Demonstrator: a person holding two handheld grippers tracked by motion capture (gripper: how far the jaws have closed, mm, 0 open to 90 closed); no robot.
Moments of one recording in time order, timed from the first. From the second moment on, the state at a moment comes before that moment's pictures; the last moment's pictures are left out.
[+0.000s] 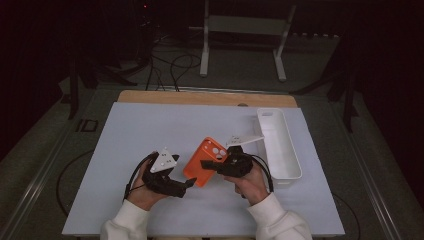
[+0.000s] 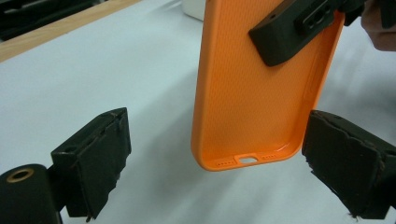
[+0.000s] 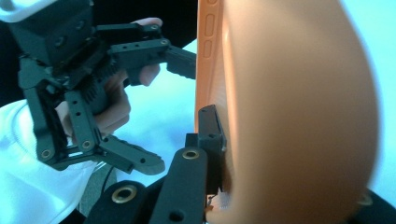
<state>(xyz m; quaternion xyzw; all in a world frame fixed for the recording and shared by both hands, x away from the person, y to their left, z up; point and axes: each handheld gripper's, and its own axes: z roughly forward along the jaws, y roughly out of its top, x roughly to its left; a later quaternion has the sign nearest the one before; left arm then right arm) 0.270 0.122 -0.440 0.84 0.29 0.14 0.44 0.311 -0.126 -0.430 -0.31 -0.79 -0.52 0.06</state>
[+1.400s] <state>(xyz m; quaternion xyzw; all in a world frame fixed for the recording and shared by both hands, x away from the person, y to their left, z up) 0.268 0.122 -0.447 0.85 0.22 0.01 0.49 0.300 -0.121 -0.424 -0.19 -0.82 -0.54 0.08</state>
